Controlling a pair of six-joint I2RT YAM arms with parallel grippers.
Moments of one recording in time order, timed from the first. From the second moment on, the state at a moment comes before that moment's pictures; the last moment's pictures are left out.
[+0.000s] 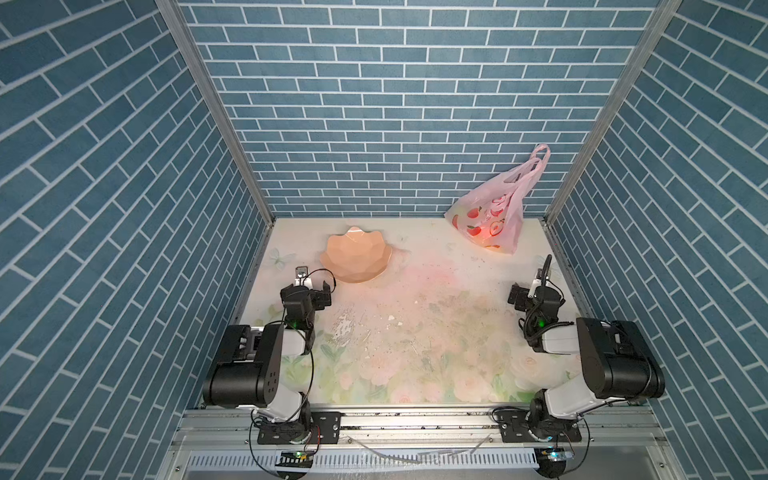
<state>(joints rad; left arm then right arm) 0.00 1.52 0.34 0.82 -0.16 0.01 -0.01 1.54 0.35 0.80 0.20 0.04</state>
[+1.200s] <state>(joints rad) 0.00 1.52 0.34 0.82 -0.16 0.01 -0.01 1.54 0.35 0.80 0.16 0.04</state>
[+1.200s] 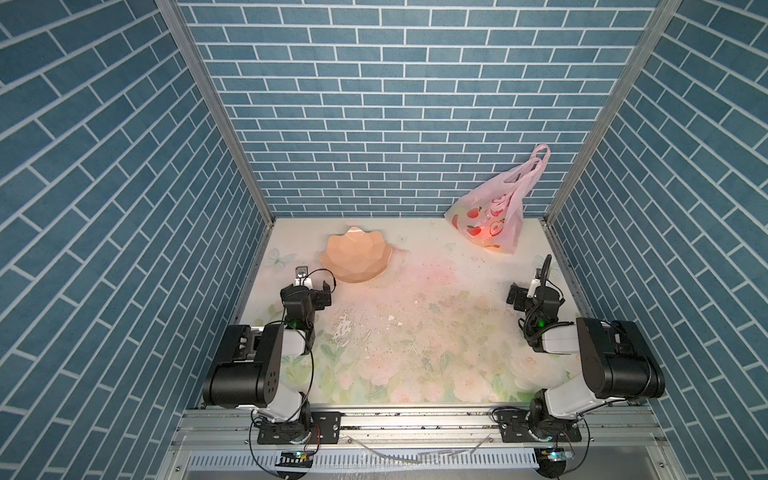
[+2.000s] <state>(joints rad) 0.05 0.99 0.74 -0.16 -0.28 -0.51 -0.02 1.25 0.75 0.03 0.05 0.23</state>
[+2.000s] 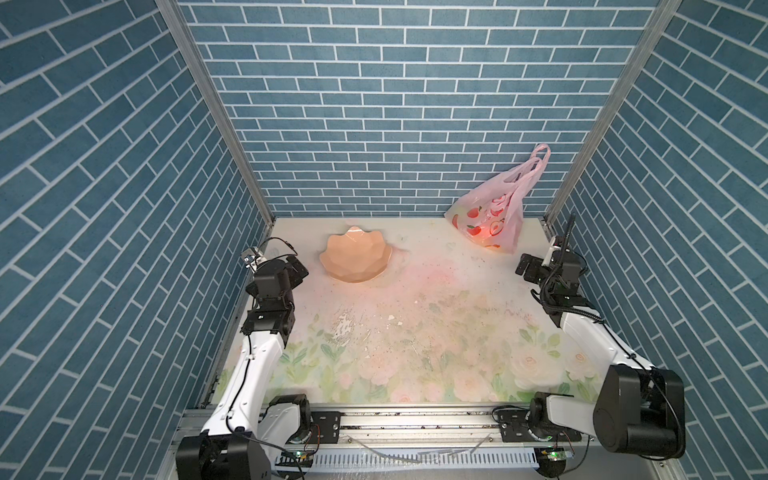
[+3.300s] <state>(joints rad) 0.05 0.95 1.04 -0.65 0.09 -0.35 0.70 2.13 1.55 -0.03 -0.11 0.76</state>
